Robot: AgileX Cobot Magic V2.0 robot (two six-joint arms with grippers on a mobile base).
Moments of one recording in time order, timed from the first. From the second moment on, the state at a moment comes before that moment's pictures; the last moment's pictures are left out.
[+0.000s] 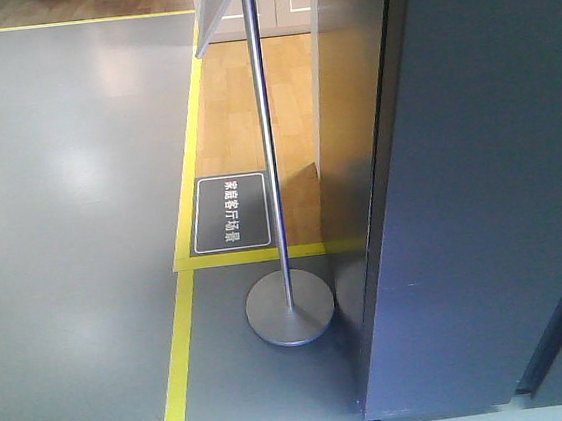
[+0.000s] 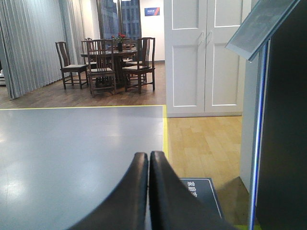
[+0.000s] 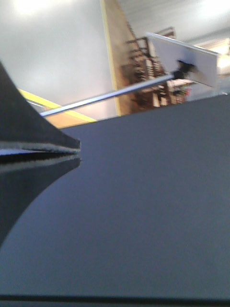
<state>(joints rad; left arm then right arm) 0.09 -0.01 0.03 -0.16 0.05 0.15 0.00 -0.01 0.03 -0.09 0.00 0.21</state>
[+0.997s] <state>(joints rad) 0.09 -0.01 0.03 -0.16 0.05 0.15 -0.02 -0.01 0.03 -0.09 -0.07 0.21</state>
